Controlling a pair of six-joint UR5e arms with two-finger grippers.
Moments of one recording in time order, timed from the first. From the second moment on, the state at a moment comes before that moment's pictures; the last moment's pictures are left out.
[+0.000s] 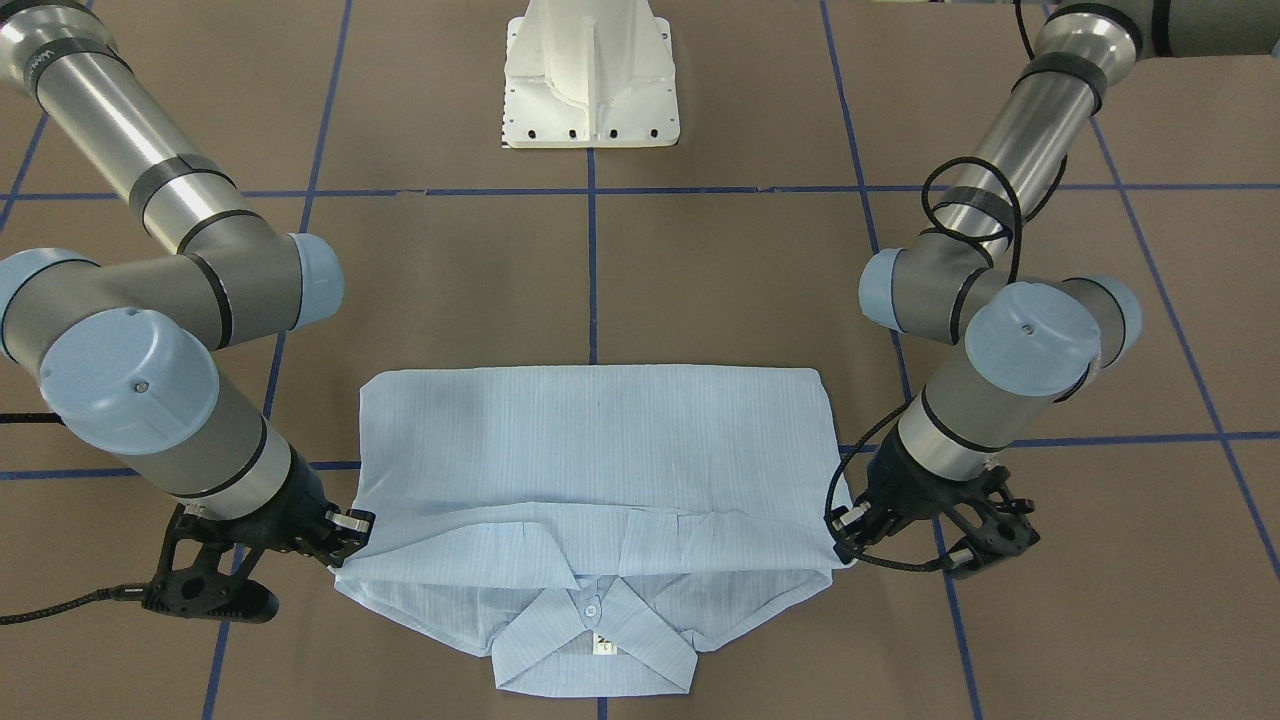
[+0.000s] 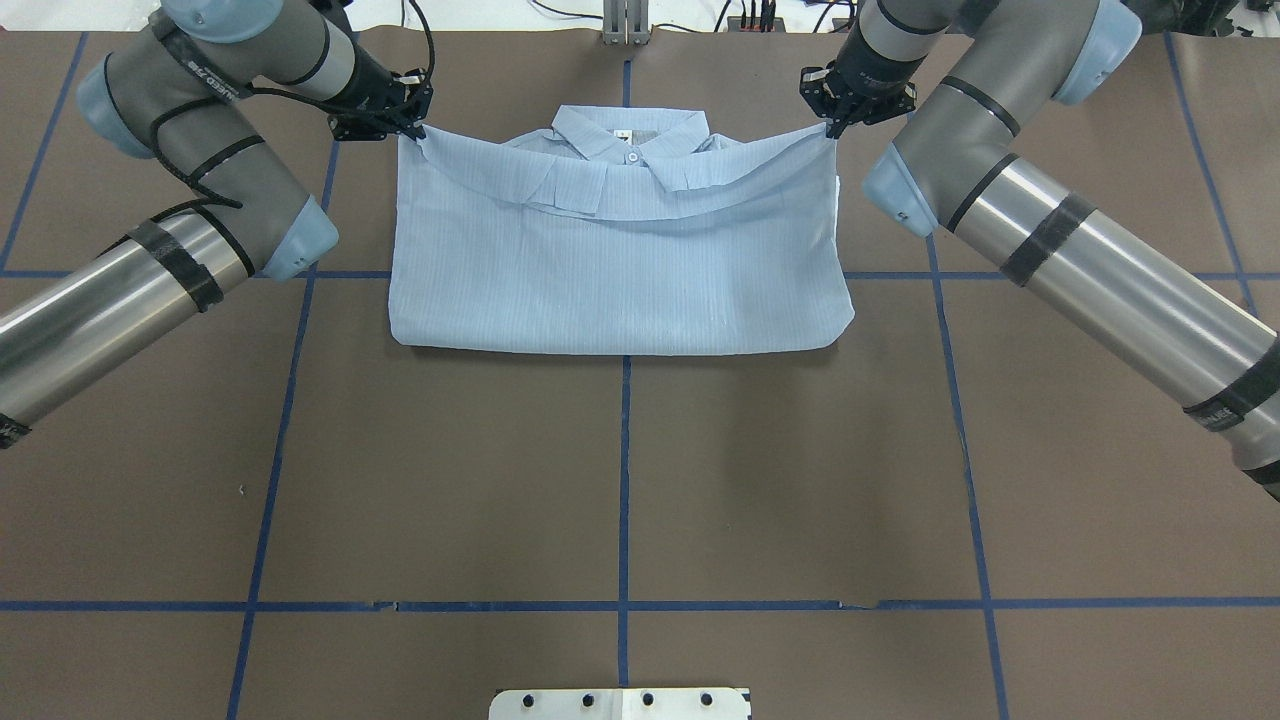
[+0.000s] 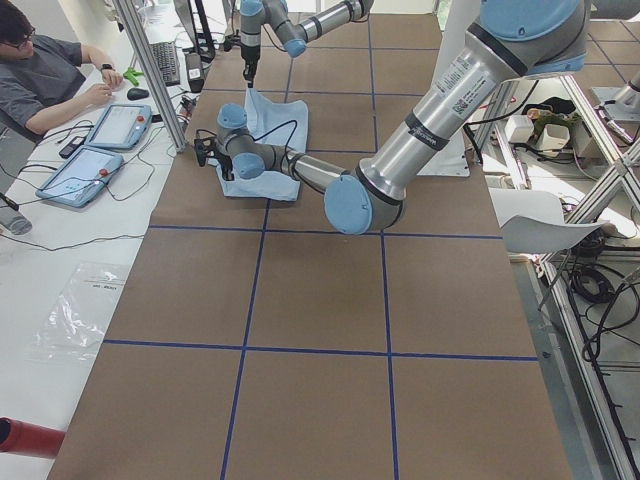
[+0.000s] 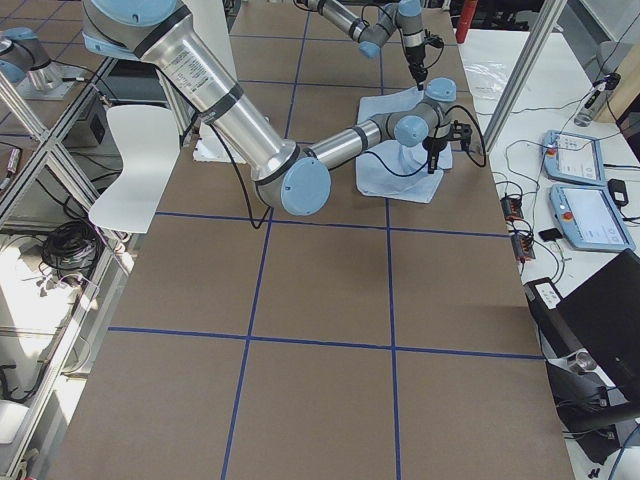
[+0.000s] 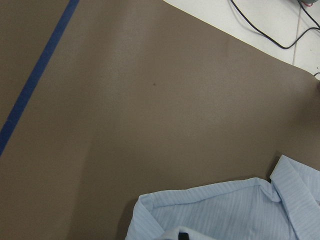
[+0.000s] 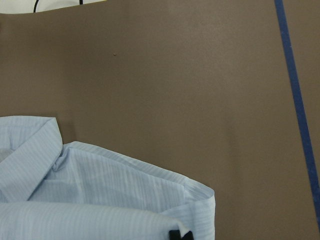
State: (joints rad) left arm -0.94 -2.33 -1.09 -2.27 -2.04 -1.38; right arm 0.97 -0.77 1.18 -1.30 2.09 1.00
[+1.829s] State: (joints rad) left arm -0.95 -2.24 -1.25 -2.29 -2.04 -1.43; right arm 0.76 -1.12 1.52 -1.13 2.07 1.02
